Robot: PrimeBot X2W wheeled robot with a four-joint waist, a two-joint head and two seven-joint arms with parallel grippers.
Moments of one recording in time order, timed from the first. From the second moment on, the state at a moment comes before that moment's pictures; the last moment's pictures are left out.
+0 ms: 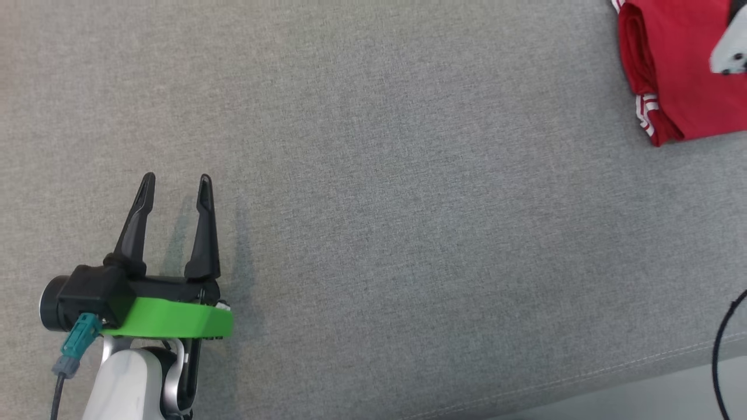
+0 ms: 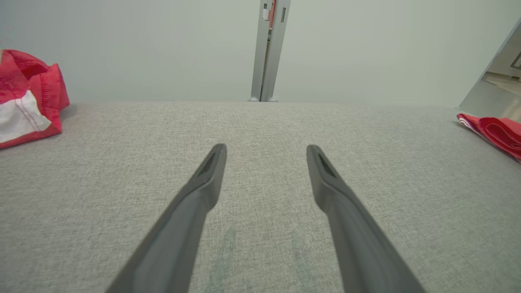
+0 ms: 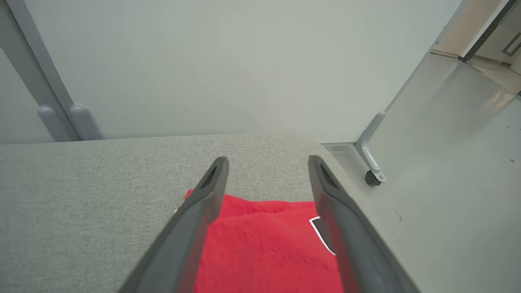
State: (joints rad) left arm -0.19 0.14 -0.11 0.01 -0.27 -0.07 -0.23; right arm -1.17 -0.37 -0.07 1.11 0.05 0.13 -0.14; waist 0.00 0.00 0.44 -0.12
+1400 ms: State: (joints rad) left arm 0.03 0.05 -0.01 0.19 -0.32 -0.05 -0.26; right arm -0.15 -0.05 0.03 0.34 0.16 0.13 -0.26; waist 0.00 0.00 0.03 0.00
